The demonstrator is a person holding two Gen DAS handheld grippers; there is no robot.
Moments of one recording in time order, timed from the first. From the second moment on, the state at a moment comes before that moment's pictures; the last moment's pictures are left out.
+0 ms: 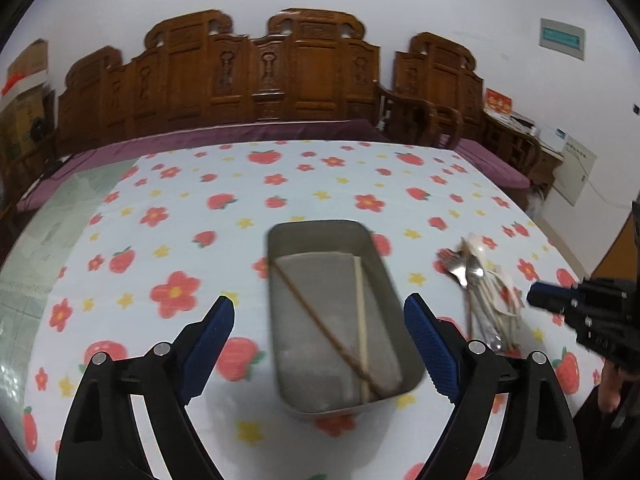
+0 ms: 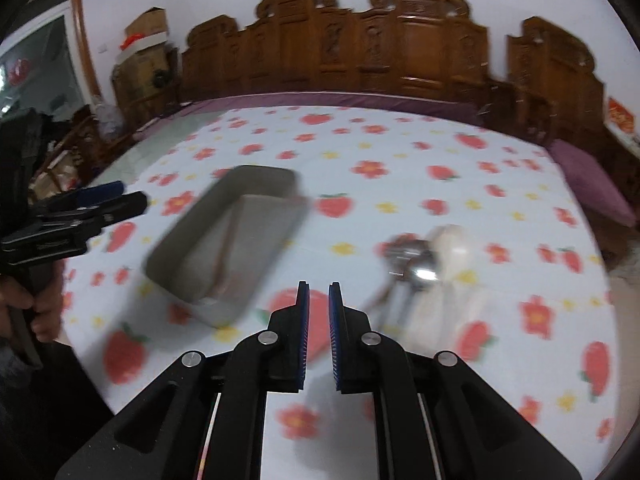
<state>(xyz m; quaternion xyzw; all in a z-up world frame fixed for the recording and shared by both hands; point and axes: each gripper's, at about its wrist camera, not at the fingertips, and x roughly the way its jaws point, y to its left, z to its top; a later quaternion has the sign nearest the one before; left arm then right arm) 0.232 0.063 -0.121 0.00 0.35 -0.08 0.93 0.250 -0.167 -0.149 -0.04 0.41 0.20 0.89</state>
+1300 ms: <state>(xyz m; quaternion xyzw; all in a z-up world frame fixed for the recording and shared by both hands) 0.238 -0.098 -0.221 0.07 0.43 -0.21 0.87 0.274 -0.249 -0.207 0.02 0.41 0.16 0.90</state>
